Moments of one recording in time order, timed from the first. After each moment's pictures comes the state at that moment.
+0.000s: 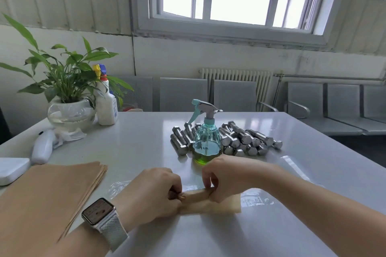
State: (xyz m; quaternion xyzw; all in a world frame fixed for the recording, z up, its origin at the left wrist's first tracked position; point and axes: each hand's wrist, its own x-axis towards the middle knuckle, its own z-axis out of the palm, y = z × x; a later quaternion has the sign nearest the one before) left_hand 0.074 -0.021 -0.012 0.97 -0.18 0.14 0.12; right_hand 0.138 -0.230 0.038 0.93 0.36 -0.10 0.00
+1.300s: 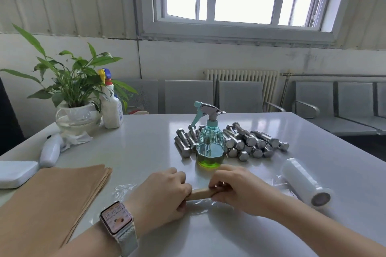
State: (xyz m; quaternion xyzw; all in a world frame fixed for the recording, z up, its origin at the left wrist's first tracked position) left_hand 0.068 -0.035 -0.002 0.93 -0.30 0.18 -0.12; right_hand 0.138 -0.264 -0.013 0.88 0.44 0.07 -0.19
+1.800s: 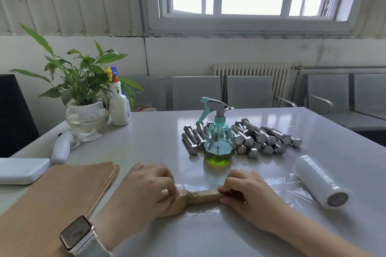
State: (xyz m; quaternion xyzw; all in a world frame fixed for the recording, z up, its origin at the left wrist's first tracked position) left_hand 0.046 -0.003 0.002 0.94 -0.20 0.26 0.07; right_hand 0.128 -0.265 -0.043 0.88 0.39 0.16 -0.23
